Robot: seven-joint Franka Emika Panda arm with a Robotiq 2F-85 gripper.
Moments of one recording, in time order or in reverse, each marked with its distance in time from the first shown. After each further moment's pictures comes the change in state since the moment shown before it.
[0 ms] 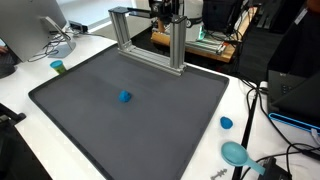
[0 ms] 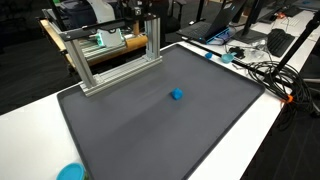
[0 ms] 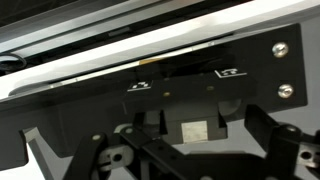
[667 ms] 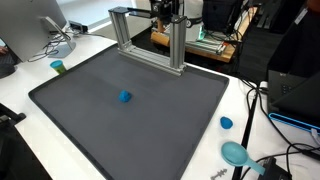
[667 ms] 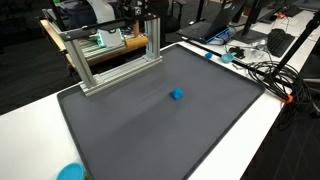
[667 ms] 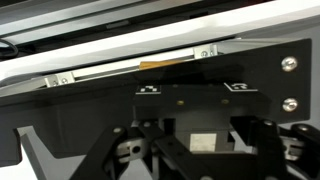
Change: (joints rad) arm 0.001 -0.059 -0.014 -0.064 0.006 0.044 -0.085
